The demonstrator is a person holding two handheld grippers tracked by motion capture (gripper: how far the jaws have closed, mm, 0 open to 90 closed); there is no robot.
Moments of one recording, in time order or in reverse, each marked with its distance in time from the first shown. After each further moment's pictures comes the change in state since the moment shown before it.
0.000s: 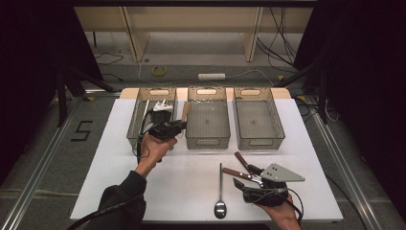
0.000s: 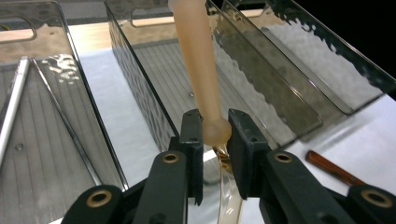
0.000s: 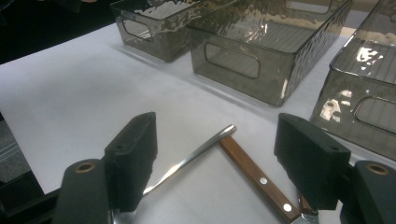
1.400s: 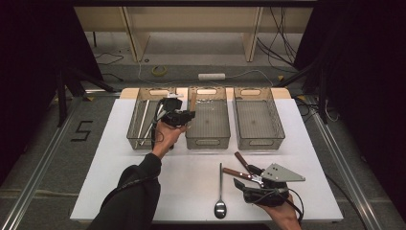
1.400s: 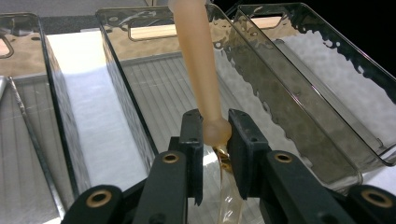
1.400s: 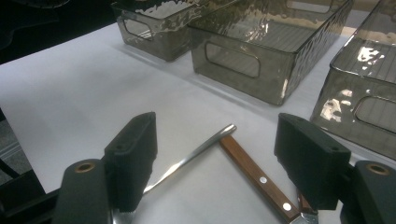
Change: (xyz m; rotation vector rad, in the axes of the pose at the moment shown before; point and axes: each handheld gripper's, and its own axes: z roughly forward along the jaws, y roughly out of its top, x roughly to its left) left arm 0.000 0.024 0.052 0.013 0.014 -0.027; right arm -0.001 0.000 -0.001 -0.001 0.003 0.000
